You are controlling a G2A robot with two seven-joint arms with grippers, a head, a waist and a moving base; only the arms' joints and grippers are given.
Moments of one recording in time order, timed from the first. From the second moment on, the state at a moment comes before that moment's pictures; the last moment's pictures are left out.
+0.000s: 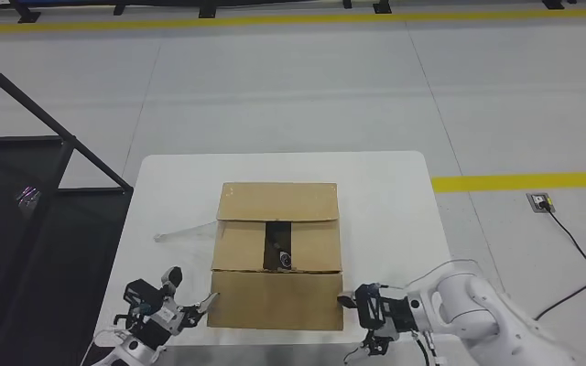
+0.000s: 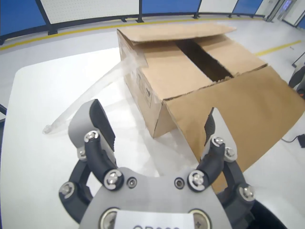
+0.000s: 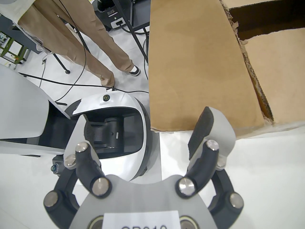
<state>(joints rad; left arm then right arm) 1.68 -1.17 -1.68 -1.79 1.28 -0.49 0.14 -0.97 -0.83 0.95 -1.72 -0.59 -1.01 0.65</state>
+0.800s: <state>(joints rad) 1.63 -1.18 -1.61 -1.71 1.34 -0.38 0.13 -0.90 -0.85 0.91 -1.54 -0.15 -0.91 0.27</state>
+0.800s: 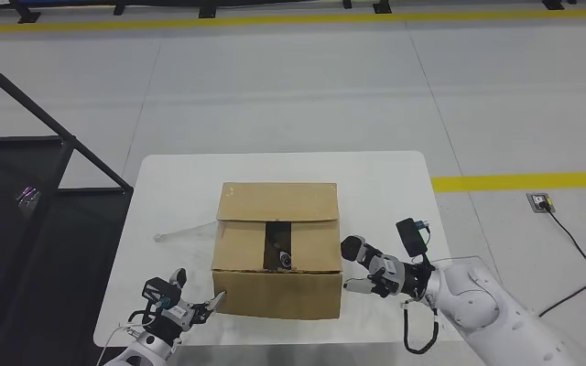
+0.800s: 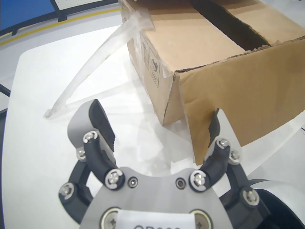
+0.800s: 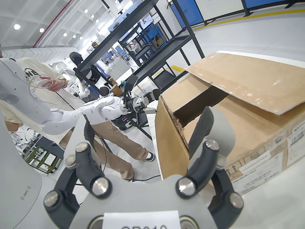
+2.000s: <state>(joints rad) 1.65 -1.18 -1.60 -1.73 1.32 -0.34 0.18 -0.52 -1.09 0.64 -1.02 0.66 -0.55 0.82</state>
